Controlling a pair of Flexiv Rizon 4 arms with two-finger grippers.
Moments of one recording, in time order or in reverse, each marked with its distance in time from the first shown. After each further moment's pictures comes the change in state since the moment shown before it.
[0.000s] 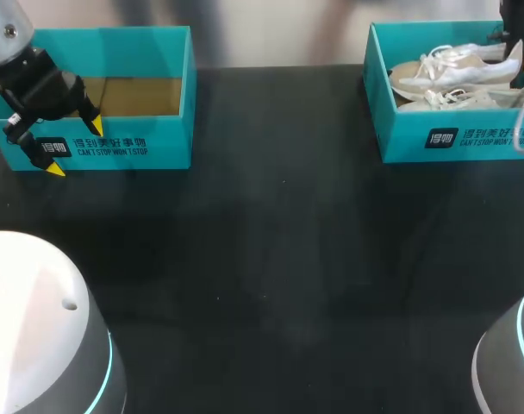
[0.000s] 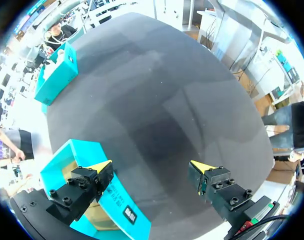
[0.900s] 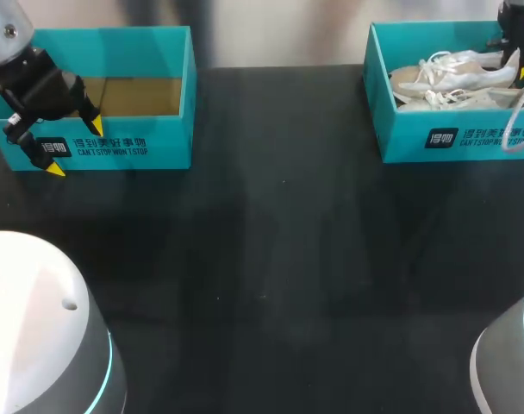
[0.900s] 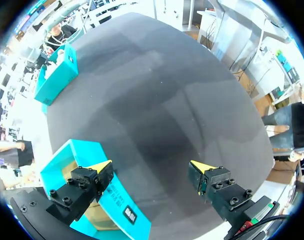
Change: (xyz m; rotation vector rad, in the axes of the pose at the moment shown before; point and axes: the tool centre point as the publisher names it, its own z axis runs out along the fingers) left arm 0.000 0.000 0.000 0.000 0.000 0.000; right arm 0.008 0.001 0.020 0.002 0.060 -0.035
